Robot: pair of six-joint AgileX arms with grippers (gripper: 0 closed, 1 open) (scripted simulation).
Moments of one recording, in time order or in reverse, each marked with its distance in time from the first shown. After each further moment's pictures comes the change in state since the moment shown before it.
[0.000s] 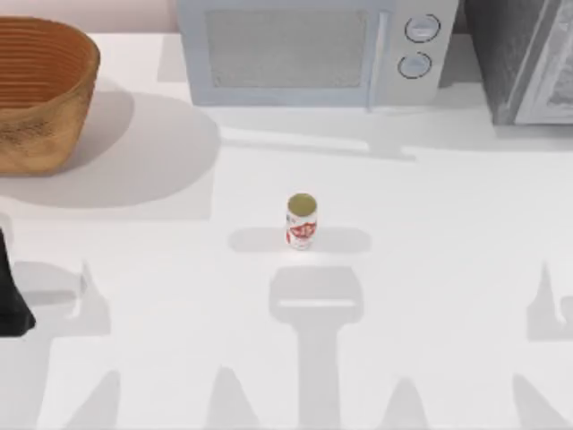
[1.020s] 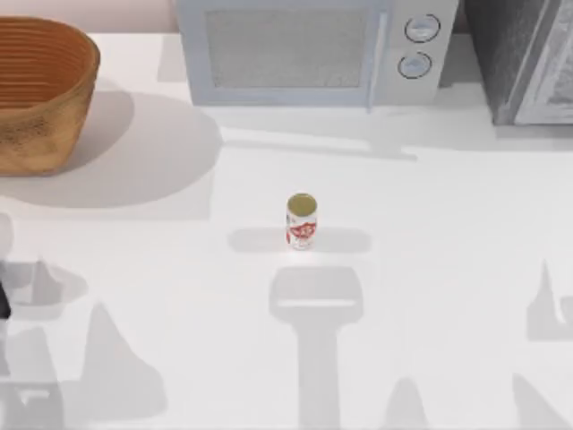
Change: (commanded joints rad) left arm 0.369 1.286 0.036 1.009 0.402 0.135; right arm 0.000 0.000 0.000 0.000 0.000 0.000
